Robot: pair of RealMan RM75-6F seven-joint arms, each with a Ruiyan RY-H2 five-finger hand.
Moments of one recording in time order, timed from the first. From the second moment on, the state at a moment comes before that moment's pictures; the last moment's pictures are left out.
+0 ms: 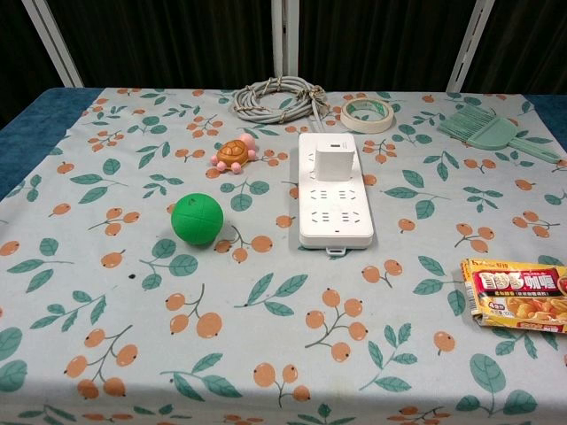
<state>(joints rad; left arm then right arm) -0.12 -1.18 -0.05 -1.55 1.47 1.46 0.12 0.10 -1.14 0.07 -1.63 -1.50 1.46 -0.16</state>
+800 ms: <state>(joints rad) -0.28 -1.19 -0.04 -1.62 1.68 1.35 0.10 0.25 -1.10 0.10 -1.73 -1.54 1.28 -0.15</state>
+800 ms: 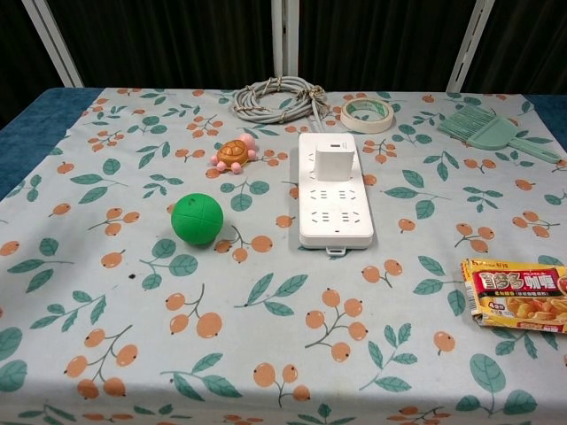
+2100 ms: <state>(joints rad) -0.95 -1.74 -0.11 -1.28 1.69 0.76 -0.02 1.02 -1.50 0.18 -1.45 -0.86 0.68 -0.56</state>
